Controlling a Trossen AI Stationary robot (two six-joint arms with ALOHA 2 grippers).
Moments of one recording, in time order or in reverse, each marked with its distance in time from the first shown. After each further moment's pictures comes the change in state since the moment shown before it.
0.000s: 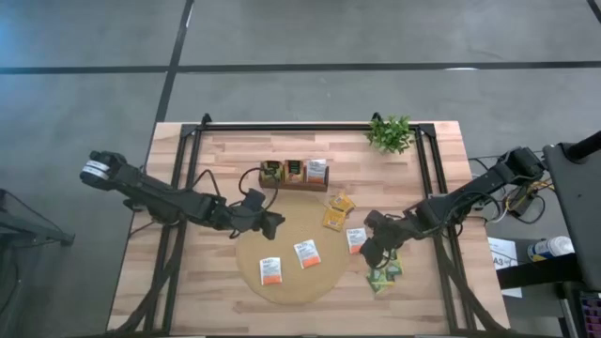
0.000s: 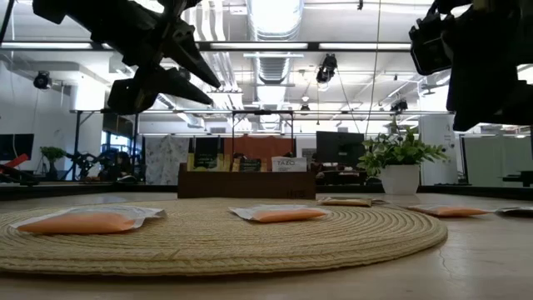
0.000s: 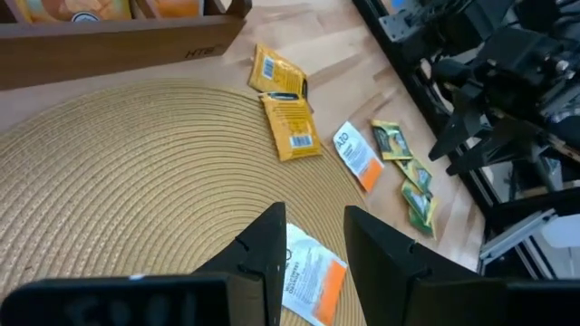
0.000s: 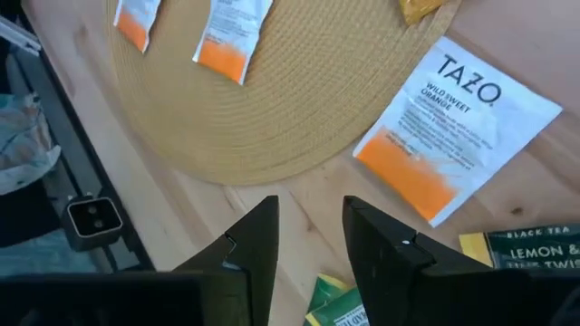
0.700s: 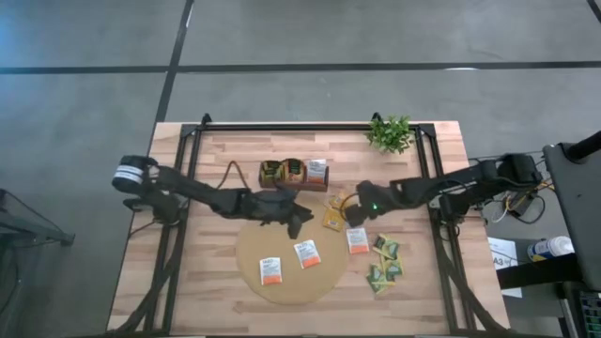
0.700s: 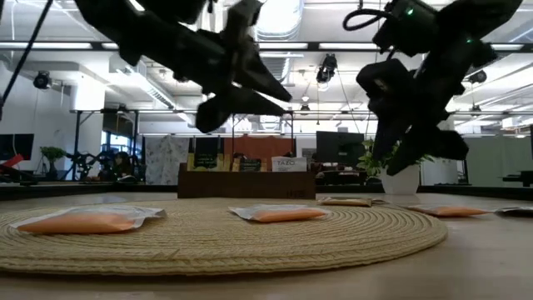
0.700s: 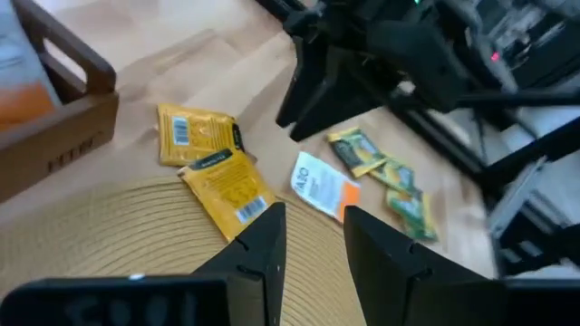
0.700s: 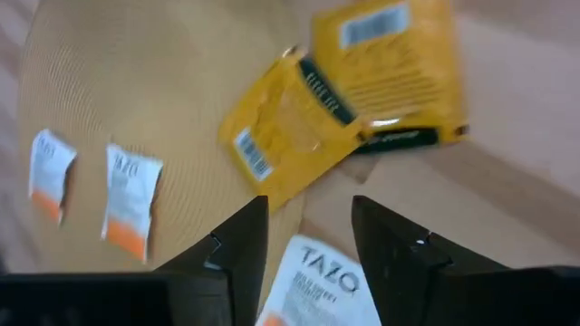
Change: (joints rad) left arm 0.178 0.317 0.106 0.398 0.260 0.450; right arm -0.416 0.096 -0.071 0.124 -0.072 -0.148
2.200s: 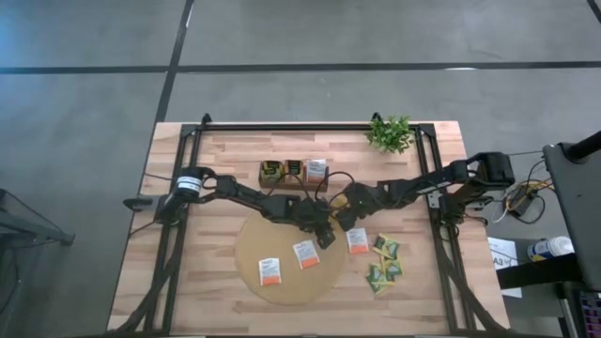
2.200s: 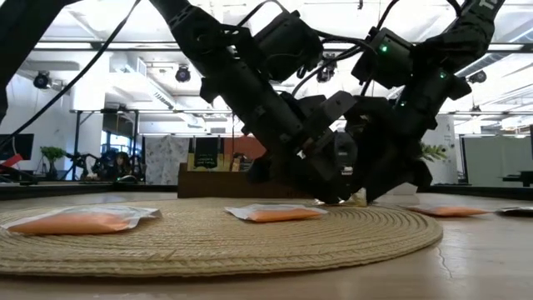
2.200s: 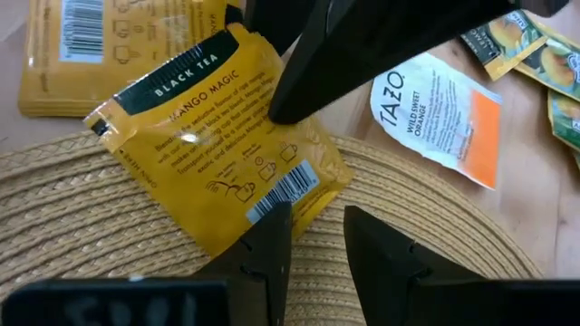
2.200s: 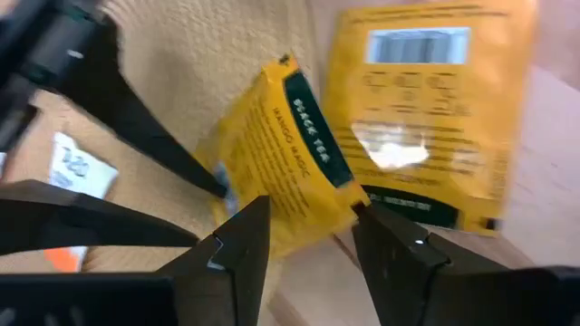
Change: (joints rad) left arm 0.041 0.505 0.494 -0.390 0.122 0.078; right arm -0.063 0.231 -0.010 0.268 -0.066 -0.253
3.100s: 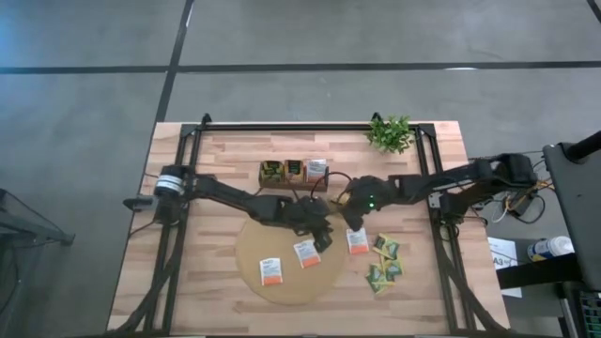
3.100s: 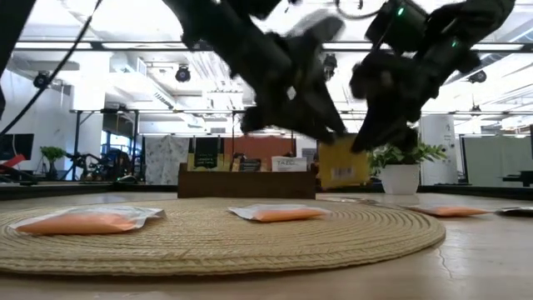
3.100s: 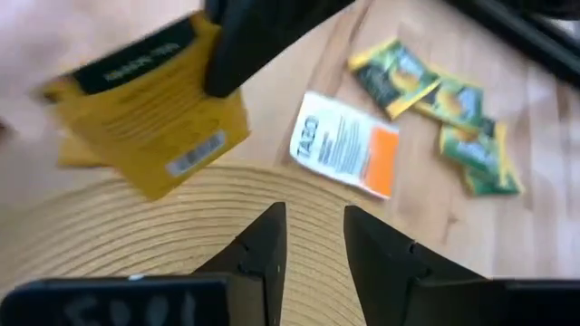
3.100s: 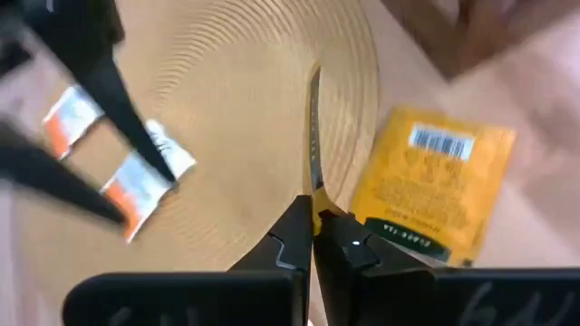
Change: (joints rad) left arm -0.069 -0.185 -0.011 -0.059 -0.096 0.023; right arm -0.002 -0.212 0.004 -0.085 0.008 -0.275
